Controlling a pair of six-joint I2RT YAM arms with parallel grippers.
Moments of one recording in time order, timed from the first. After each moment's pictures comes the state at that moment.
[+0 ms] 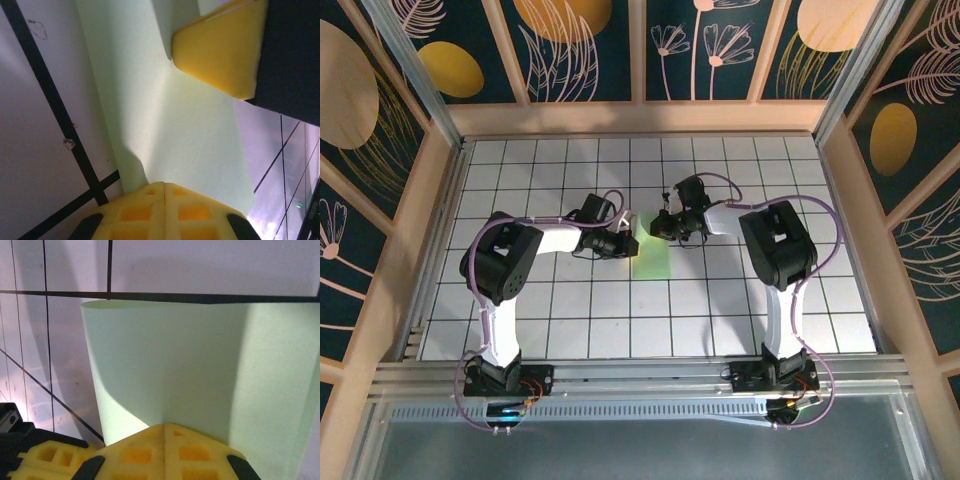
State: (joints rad) left arm -0.51 1.99 1.05 -0.06 0.63 -0.49; right arm 0.46 2.03 1.19 -0.12 -0.55 0.55
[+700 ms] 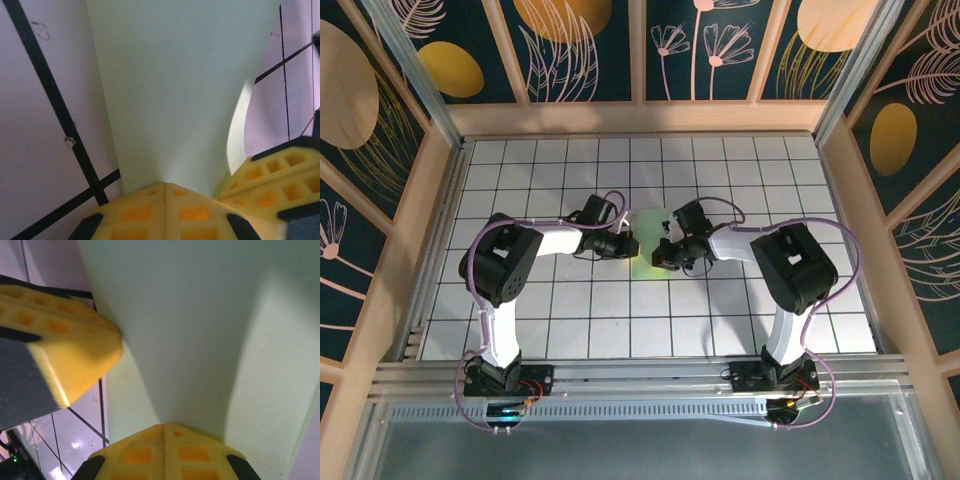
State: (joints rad) left arm -0.52 1.97 1.04 -0.05 0.59 -0.51; right arm 0.56 1.83 0.91 -0.14 -0.55 0.61
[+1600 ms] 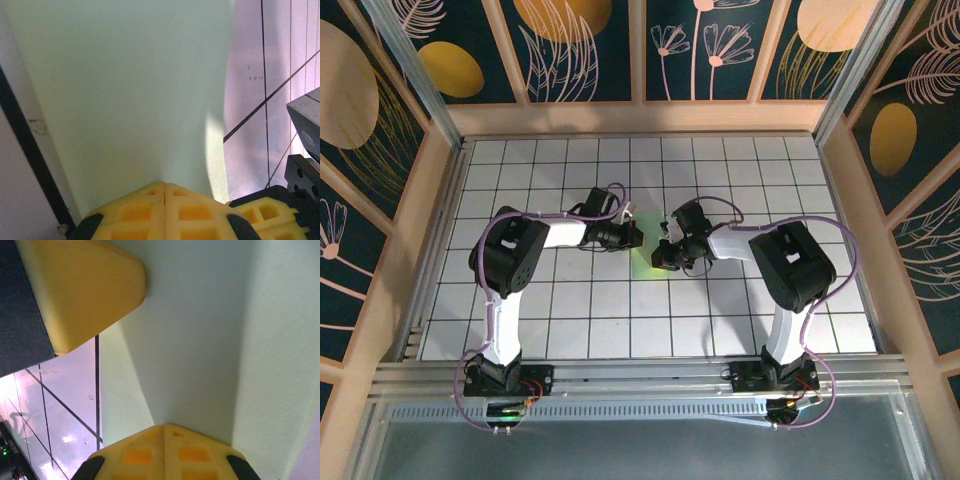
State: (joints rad) left arm -0.50 2.07 1.15 -0.02 0.64 -0.58; right arm 0.56 1.85 0.93 -0.15 -0.55 0.54
